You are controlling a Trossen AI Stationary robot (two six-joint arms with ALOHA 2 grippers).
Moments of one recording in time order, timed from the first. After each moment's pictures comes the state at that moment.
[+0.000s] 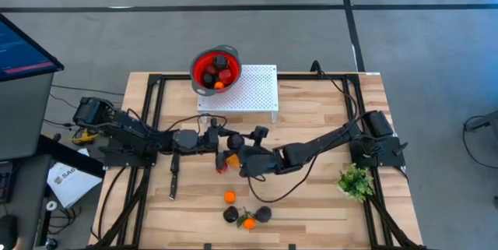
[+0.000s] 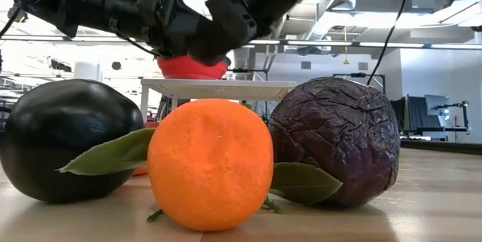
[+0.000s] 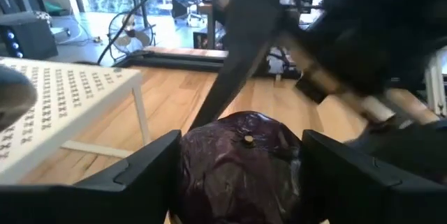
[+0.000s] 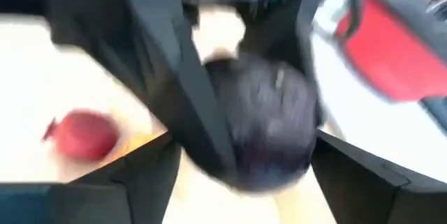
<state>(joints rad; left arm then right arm) -0.16 1.43 0.44 0.88 -0.37 -0.05 0.27 1.93 1.33 -0.12 0.78 0.04</state>
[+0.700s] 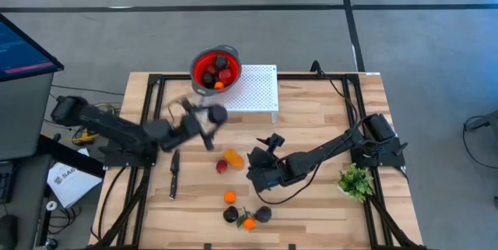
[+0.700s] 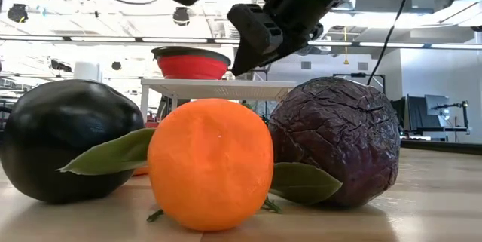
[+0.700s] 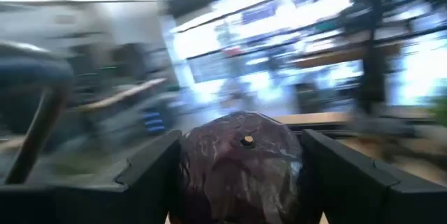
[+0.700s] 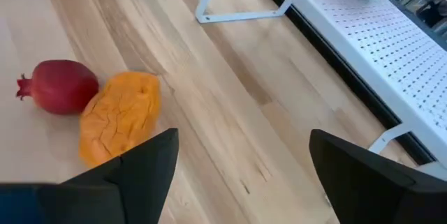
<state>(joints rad) -0.21 1.05 0.51 0.71 -0.77 0.40 0.36 1.94 1.33 -0.42 0.96 0.49</state>
